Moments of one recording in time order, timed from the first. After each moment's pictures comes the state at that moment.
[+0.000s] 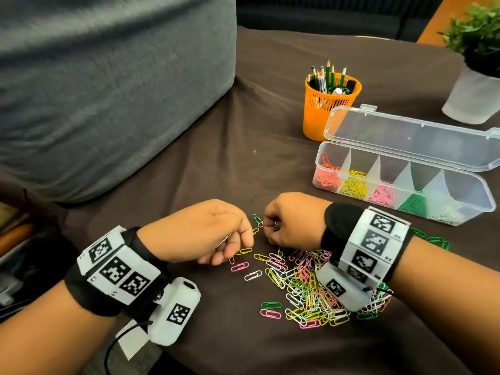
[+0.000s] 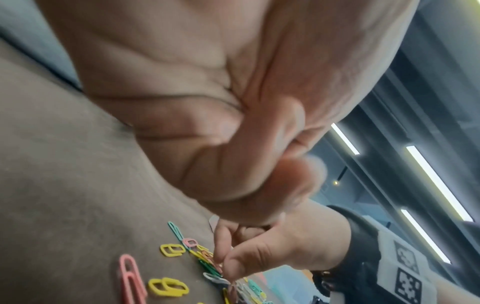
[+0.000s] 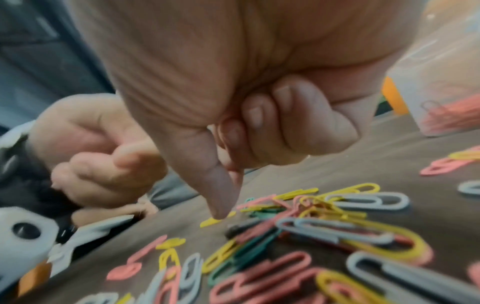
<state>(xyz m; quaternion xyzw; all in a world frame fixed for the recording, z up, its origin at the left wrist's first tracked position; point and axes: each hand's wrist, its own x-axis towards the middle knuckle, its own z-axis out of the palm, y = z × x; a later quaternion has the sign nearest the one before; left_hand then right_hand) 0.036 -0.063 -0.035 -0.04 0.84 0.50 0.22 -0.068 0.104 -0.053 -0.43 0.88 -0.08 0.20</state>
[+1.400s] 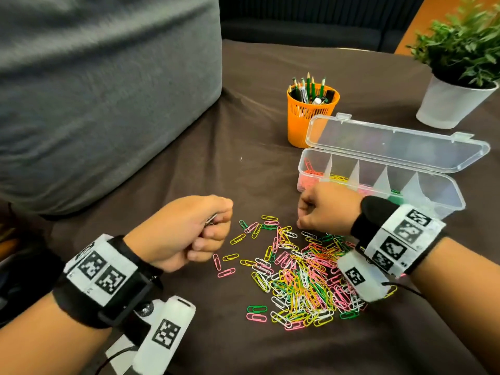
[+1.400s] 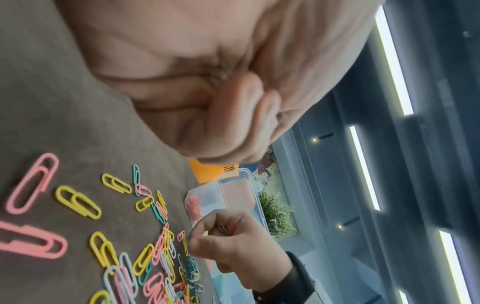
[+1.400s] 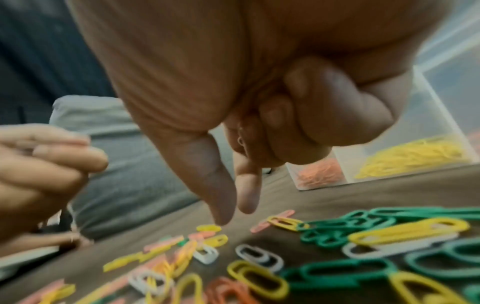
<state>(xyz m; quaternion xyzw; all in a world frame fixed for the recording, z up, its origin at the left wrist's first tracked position) 0.035 -0.053 -0.028 -0.13 0.68 0.70 0.18 -0.103 0.164 -0.049 -0.31 0.94 -0.09 0.13</state>
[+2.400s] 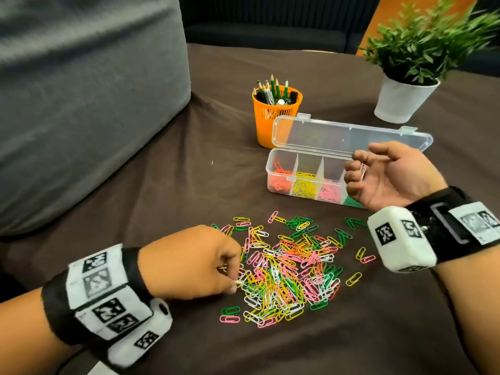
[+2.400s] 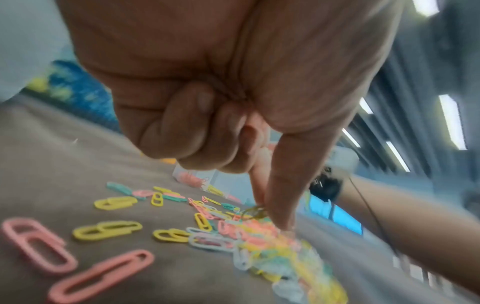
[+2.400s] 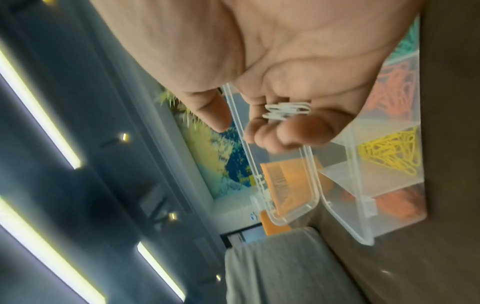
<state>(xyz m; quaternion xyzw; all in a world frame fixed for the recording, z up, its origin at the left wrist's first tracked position) 0.029 -0.020 -0.045 0.16 0.95 0.21 0.18 -0.130 0.272 -0.015 0.06 0.49 -0.83 0.27</state>
